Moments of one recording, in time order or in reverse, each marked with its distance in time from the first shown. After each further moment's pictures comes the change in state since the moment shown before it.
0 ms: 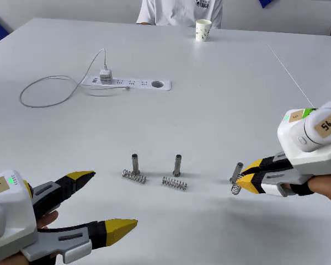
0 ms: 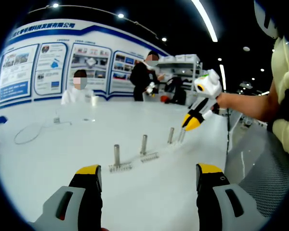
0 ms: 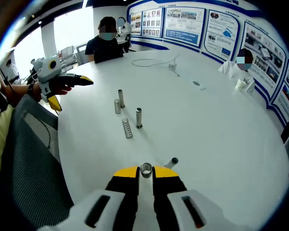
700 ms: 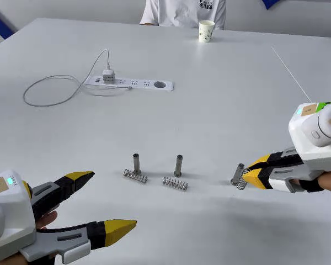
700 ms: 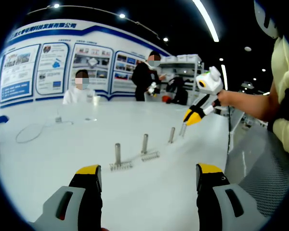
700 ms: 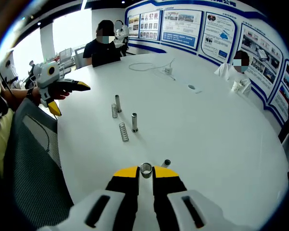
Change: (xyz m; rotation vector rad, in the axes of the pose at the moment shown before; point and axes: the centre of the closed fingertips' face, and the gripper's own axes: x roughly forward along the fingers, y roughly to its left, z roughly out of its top) left arm -0.003 0.000 -0.002 -0.003 -0.001 0.016; right arm -0.014 -0.007 0.009 0.007 -0.028 -0.025
